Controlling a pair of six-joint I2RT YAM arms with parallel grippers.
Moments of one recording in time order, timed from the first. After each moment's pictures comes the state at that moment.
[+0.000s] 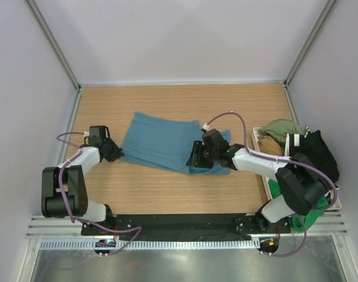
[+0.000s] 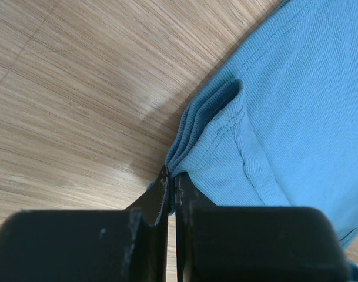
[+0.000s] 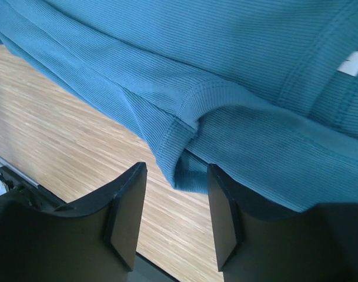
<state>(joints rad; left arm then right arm) 0.07 1.44 0.68 -0.24 0.11 -0.68 0.67 1.48 0.78 -0.15 -0.16 0.75</state>
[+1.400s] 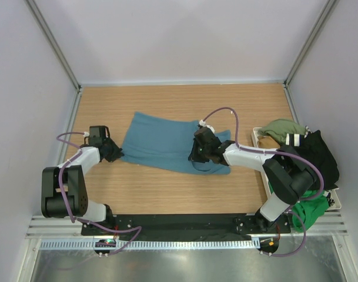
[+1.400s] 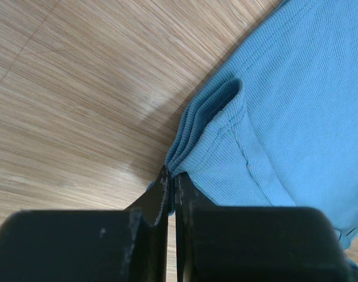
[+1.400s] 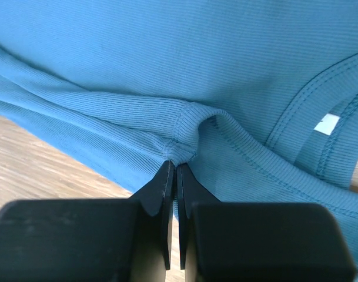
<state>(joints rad) 0.07 1.44 0.68 -0.23 0.11 -0.68 0.71 1.63 0.87 -0.11 0.01 0.77</state>
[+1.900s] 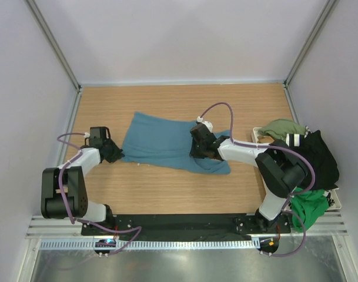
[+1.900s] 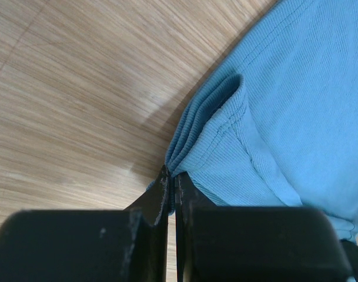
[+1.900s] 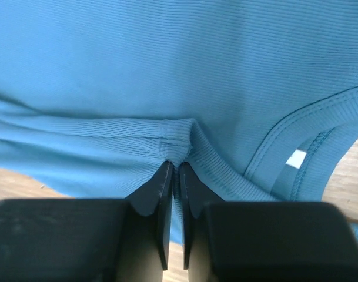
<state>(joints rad) 0.06 1.43 0.67 -0.23 0.11 -0.68 0.70 1.71 0.97 -0.16 0.13 0.72</state>
